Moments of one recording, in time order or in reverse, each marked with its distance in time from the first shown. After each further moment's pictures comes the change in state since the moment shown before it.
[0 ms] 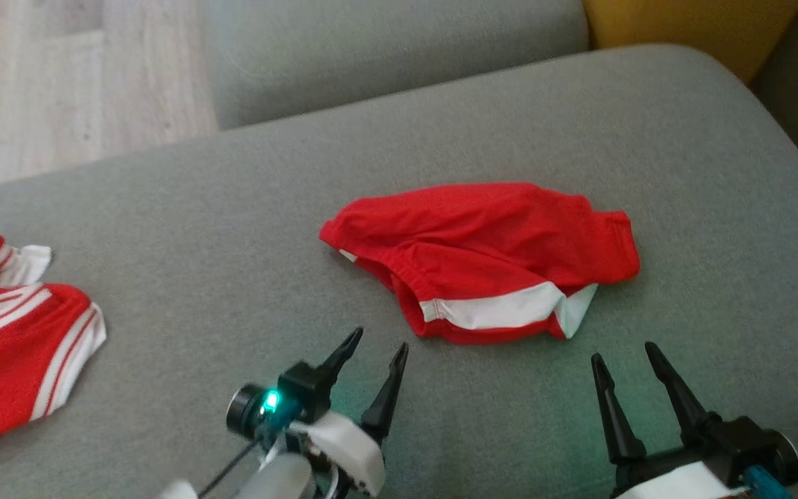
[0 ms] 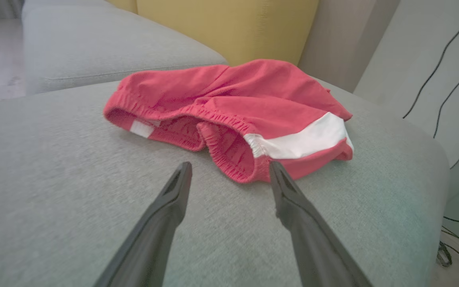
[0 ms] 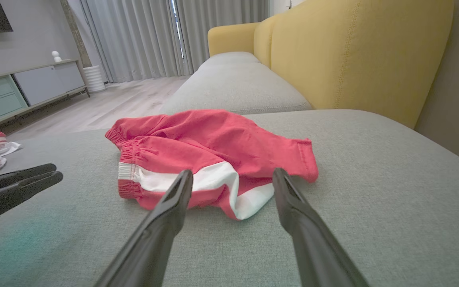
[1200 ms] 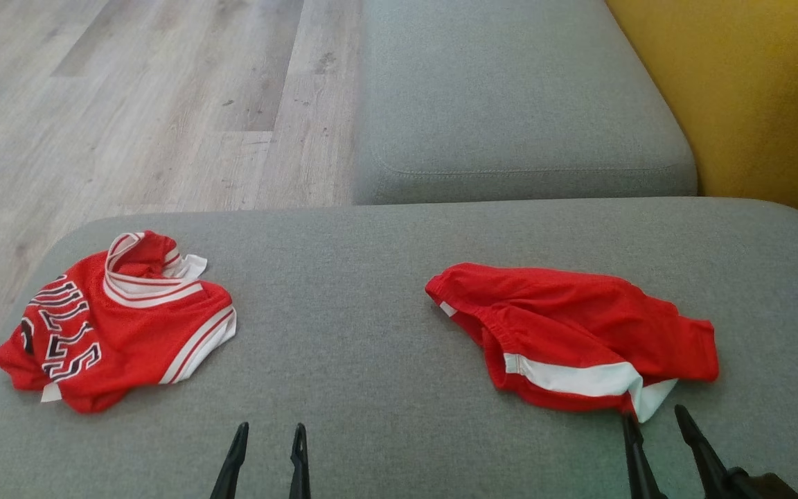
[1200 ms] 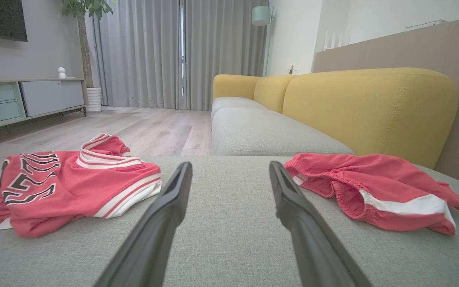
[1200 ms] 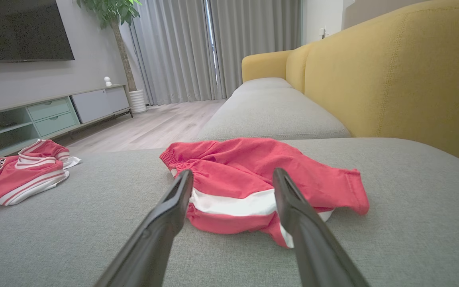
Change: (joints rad) left arm 0.564 0.005 0.354 -0.553 0.263 0.169 -0.041; right arm 0.122 0.040 -0.083 0.020 0.035 0.000 0.000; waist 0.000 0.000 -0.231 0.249
